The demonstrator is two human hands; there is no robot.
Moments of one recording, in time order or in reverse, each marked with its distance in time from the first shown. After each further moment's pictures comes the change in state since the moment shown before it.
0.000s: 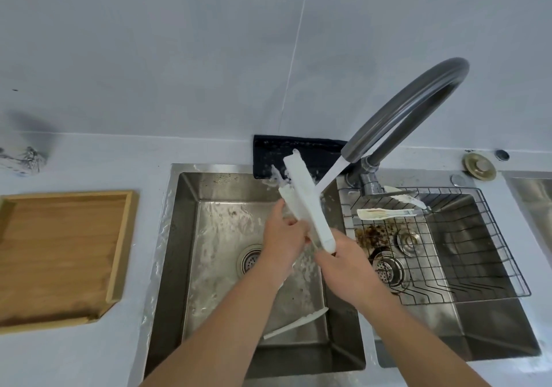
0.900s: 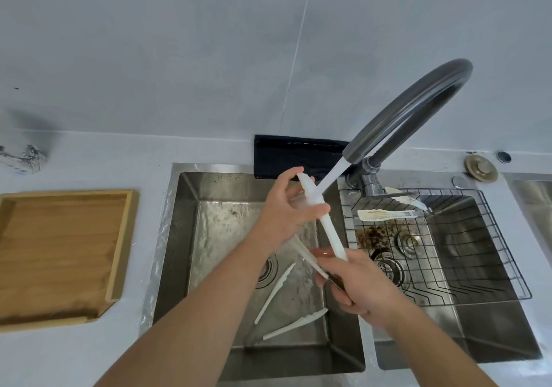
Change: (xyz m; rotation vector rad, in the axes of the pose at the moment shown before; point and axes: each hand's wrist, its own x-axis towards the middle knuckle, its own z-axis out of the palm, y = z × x) left_hand 0.021 0.029 -0.016 0.073 -0.307 0.297; right_hand -0.014 0.003 -0.016 0.531 -0.233 0.340
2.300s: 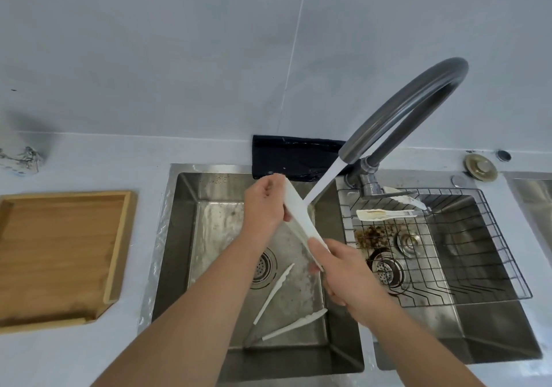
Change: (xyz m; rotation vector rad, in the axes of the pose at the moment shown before) left_hand 0.012 -0.002 -0.008 0.007 0.395 -0.041; right_hand 0.010 0.003 0.012 -0.148 0.168 -0.142
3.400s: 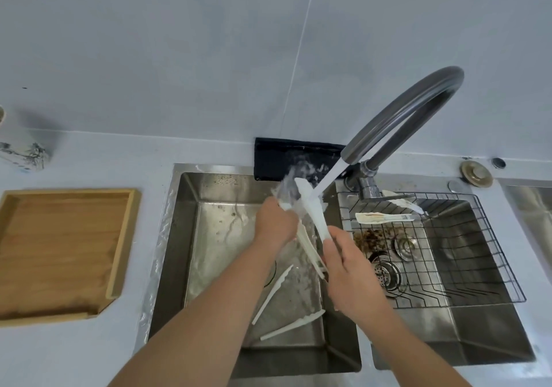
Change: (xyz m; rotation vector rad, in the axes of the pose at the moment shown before) left_hand -0.011 -0.014 0.010 0.425 -0.025 -0.214; right_hand -0.013 0.007 0.002 -0.345 0.162 -0.323
